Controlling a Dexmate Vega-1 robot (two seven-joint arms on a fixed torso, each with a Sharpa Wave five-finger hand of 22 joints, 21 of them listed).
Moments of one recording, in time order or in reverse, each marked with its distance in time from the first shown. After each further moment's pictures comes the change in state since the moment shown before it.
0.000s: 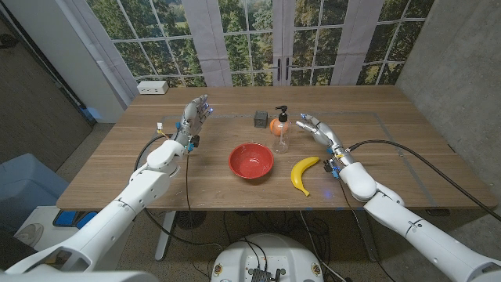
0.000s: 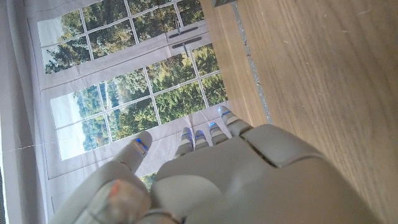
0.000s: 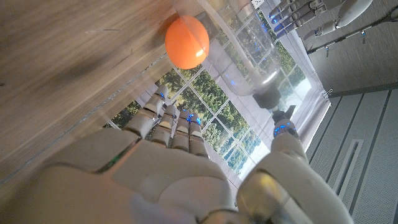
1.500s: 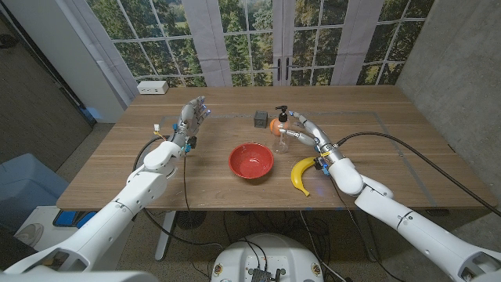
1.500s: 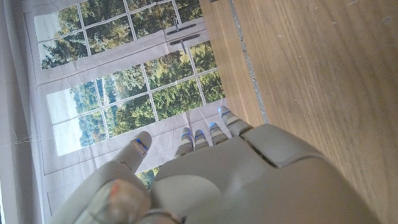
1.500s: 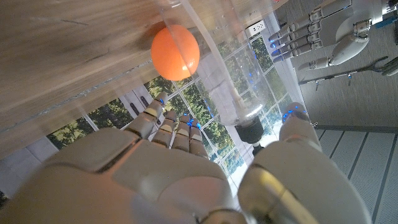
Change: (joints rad) left arm 0.004 0.005 -0.012 0.018 -0.016 -0.009 -0.017; left_hand 0.000 0.000 -0.004 0.004 0.000 0.000 0.000 0.000 0.000 0.009 0.002 0.000 0.000 0.004 -0.004 0.000 0.000 0.000 0.000 0.000 0.000; right arm 0.067 0.003 -0.083 -0.033 -0.162 -0.103 -0.058; right_hand 0.151 -0.056 -0.019 0.017 0.044 -0.087 -0.016 0.007 0.014 -0.072 -0.025 0.000 0.014 -0.073 -0.037 -0.013 -0.018 -0.064 -0.051 -0.013 0.002
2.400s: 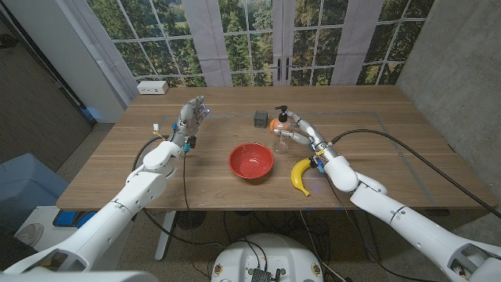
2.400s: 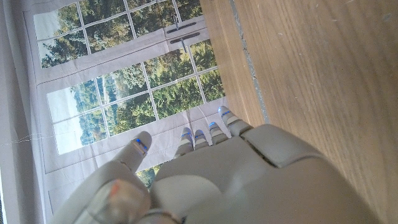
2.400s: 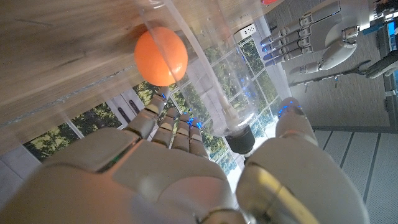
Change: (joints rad) left arm 0.009 0.004 -0.004 -0.014 0.000 0.004 0.012; left_hand 0.000 0.000 0.000 0.000 0.000 0.004 0.004 0.000 0.000 0.000 0.000 0.000 0.000 0.005 0.006 0.000 0.000 0.000 0.000 0.000 0.000; right arm 0.052 0.029 -0.036 0.063 -0.014 0.050 0.016; right_hand 0.050 0.024 0.006 -0.006 0.015 -0.002 0.012 0.014 0.005 0.013 0.016 0.015 0.014 0.040 0.011 0.020 -0.005 0.068 0.029 0.018 0.000
